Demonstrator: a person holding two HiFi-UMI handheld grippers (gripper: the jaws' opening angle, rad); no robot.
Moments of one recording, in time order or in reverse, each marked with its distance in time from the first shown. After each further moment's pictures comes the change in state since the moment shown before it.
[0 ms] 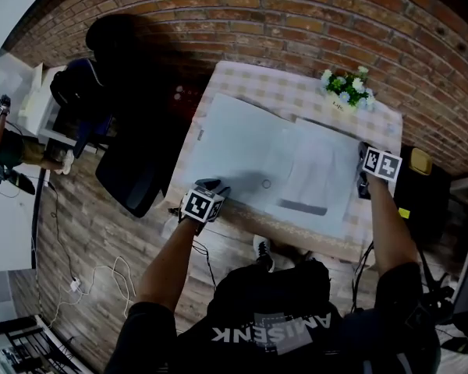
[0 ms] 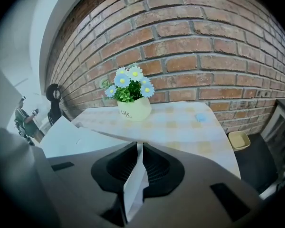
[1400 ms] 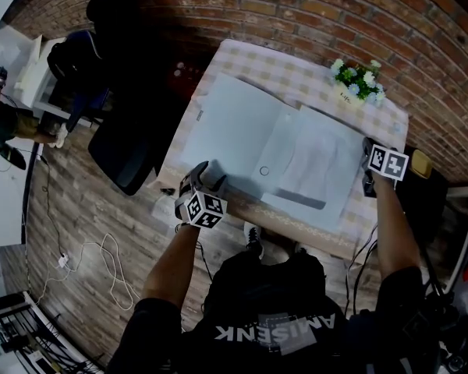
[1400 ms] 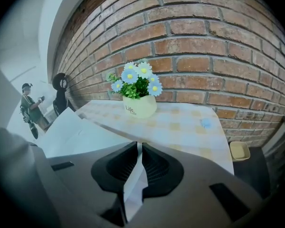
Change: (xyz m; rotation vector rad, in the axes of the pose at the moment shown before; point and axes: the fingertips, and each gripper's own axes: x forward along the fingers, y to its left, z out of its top) left arm 0.012 0.017 -0.022 0.363 -0.143 0.433; right arm 0.001 0.002 0.000 -0.121 0.055 0.033
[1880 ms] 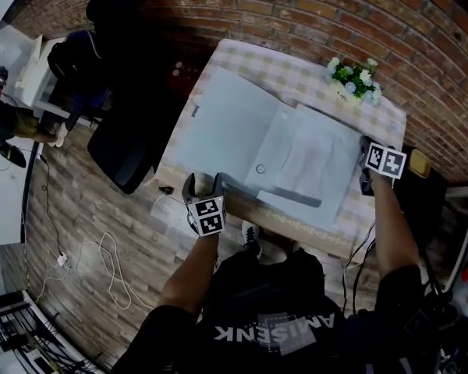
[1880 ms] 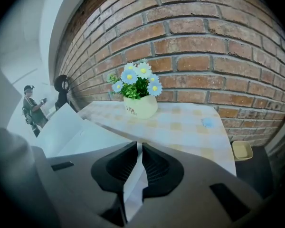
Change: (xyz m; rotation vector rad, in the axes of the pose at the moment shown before) left arm -0.032 0.013 -0.012 -0.667 -0.046 0.299; right arm -0.001 0.001 0.000 0.009 -0.006 0.028
